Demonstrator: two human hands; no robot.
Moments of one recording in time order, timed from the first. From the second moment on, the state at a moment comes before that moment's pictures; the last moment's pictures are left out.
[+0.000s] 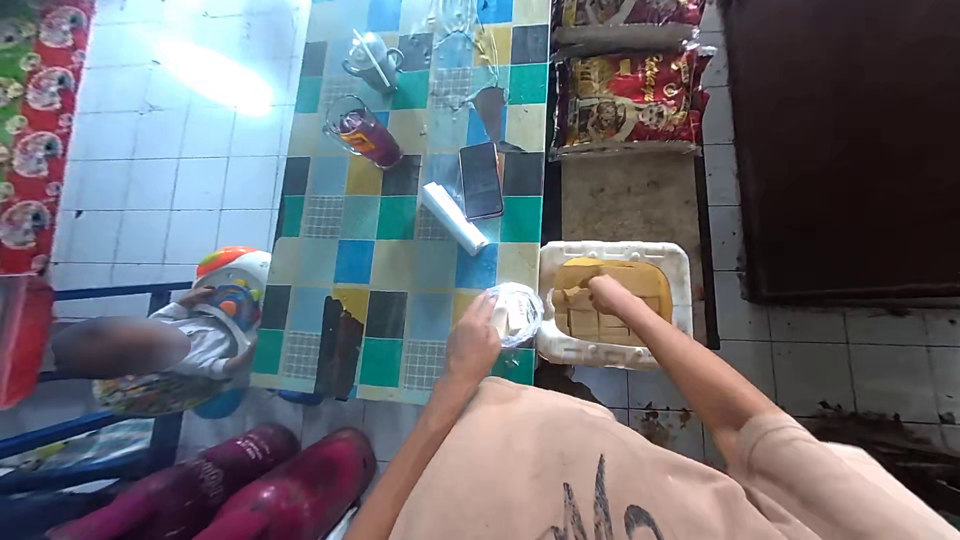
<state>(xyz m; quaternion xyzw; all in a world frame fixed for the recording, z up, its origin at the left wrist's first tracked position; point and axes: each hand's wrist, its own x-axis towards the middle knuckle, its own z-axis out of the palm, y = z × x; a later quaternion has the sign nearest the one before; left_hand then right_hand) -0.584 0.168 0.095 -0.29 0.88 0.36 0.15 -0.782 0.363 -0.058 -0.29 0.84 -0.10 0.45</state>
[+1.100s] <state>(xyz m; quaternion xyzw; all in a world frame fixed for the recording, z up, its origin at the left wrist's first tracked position) -0.558 0.168 0.077 -0.30 0.86 0.40 0.09 -0.802 0.352 -0.118 -0.31 0.77 -0.03 0.55</state>
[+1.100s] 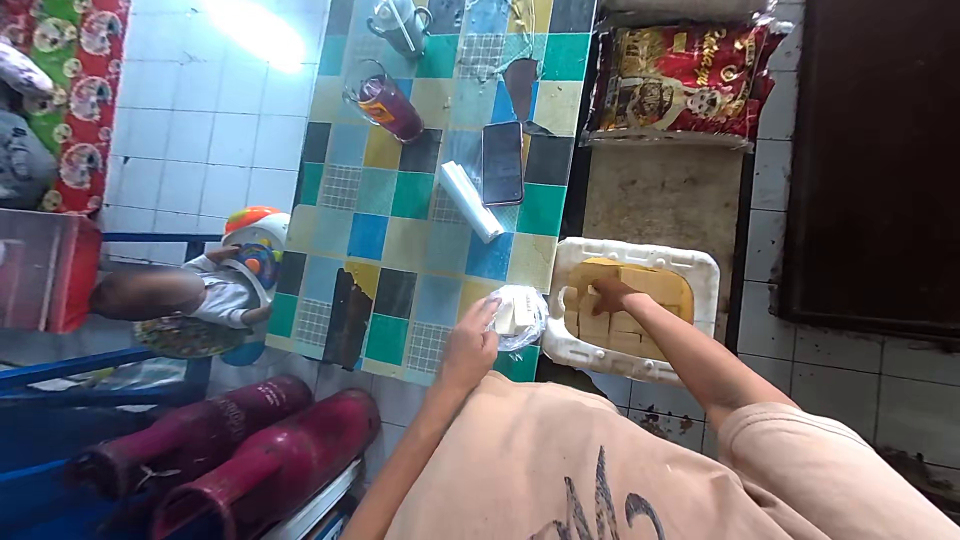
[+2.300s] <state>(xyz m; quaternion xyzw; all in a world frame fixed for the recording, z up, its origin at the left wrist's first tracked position) -0.583 0.157 0.087 -0.23 0.86 0.45 0.05 -0.686 0.279 0.077 -0.30 0.83 -0.31 0.36</state>
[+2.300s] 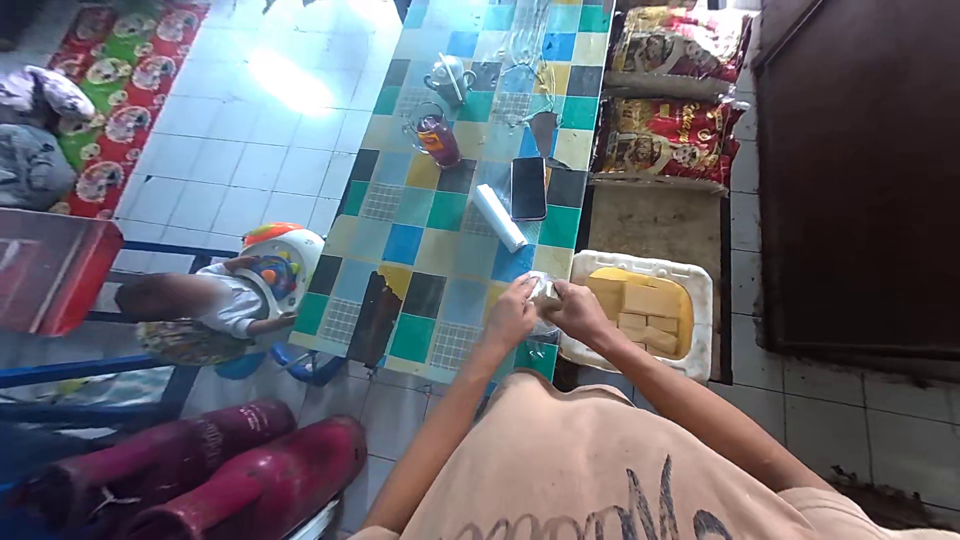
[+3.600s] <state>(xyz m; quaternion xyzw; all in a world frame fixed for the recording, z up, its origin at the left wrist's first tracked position) -0.548 0.183 0.073 -0.27 0.84 0.48 0.05 -0.690 0.274 0.106 -0.25 0.81 -0.27 0.46</state>
